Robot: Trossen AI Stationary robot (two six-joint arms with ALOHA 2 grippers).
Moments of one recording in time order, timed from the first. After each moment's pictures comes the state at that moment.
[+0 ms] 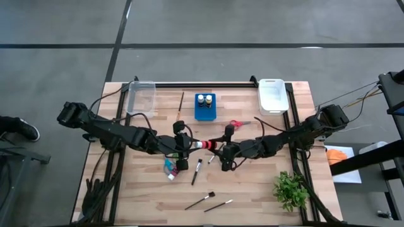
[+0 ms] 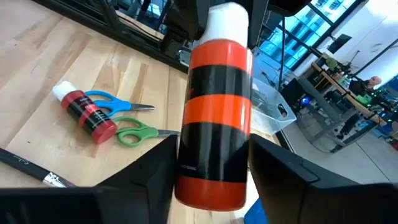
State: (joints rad) left arm -0.30 1.40 1.02 -0.19 -0.43 -0.05; right arm 0.30 1.56 0.76 0.53 0.52 -0.37
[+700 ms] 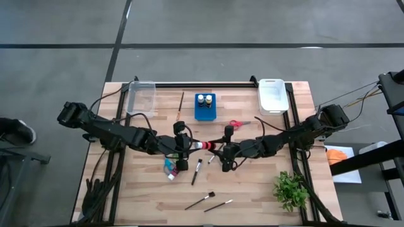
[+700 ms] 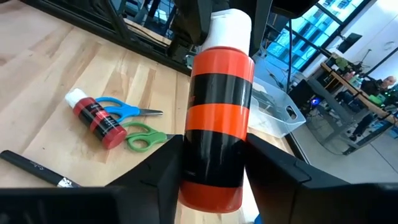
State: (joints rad) left arm -0.30 1.40 1.02 -0.16 -0.43 -0.03; right arm 0.30 1.56 0.76 0.52 0.47 -0.34
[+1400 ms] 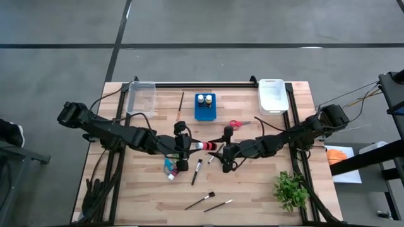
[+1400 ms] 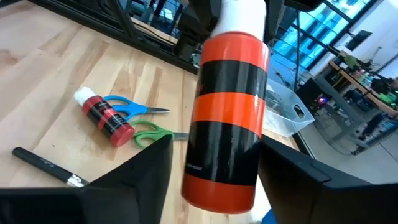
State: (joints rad) left arm -0.30 1.40 1.02 -0.14 -0.42 -0.02; right arm 0.30 1.56 0.76 0.51 0.46 -0.32
